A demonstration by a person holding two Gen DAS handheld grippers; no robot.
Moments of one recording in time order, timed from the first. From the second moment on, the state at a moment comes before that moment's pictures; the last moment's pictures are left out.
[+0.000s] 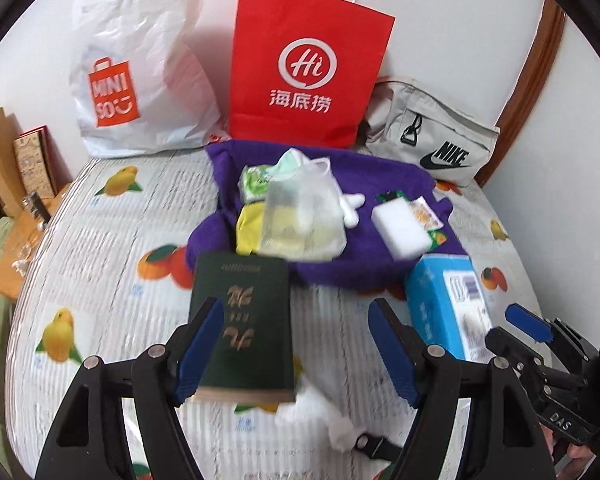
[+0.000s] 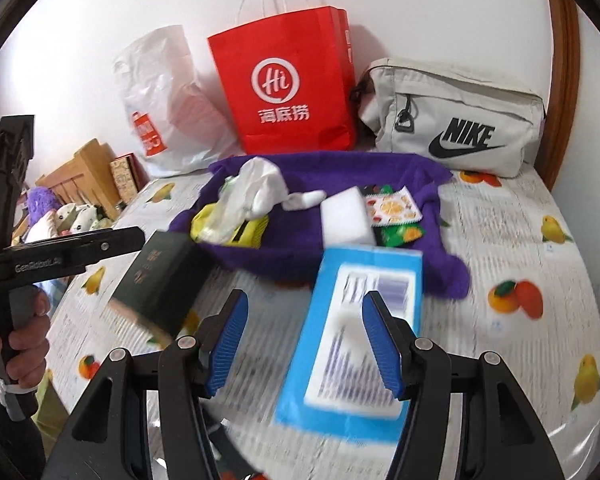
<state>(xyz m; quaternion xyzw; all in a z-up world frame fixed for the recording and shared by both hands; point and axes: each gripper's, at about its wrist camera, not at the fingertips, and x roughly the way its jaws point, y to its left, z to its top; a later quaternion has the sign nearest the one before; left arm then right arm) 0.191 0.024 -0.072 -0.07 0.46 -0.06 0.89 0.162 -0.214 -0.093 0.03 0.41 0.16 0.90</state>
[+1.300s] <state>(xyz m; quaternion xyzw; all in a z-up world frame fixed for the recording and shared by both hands) 0.112 0.069 -0.135 -0.11 0.49 -0.05 0.86 0.077 -0.130 -0.189 -0.07 0.43 0.22 0.87</state>
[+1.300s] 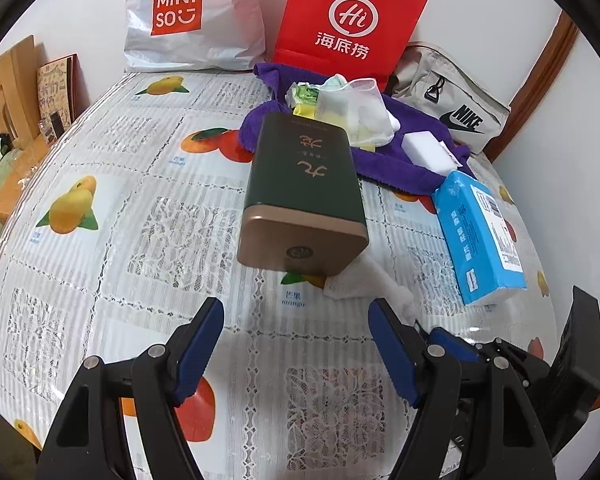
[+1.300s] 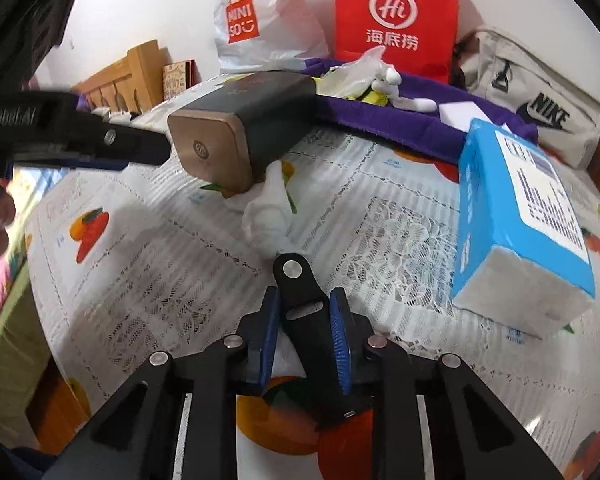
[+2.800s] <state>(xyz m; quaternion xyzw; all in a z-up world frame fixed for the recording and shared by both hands) 0.139 -0.037 -0.174 -0.05 0.50 -0.11 0.86 0.055 -0.222 -0.194 -0.05 0.42 0.16 0.89</state>
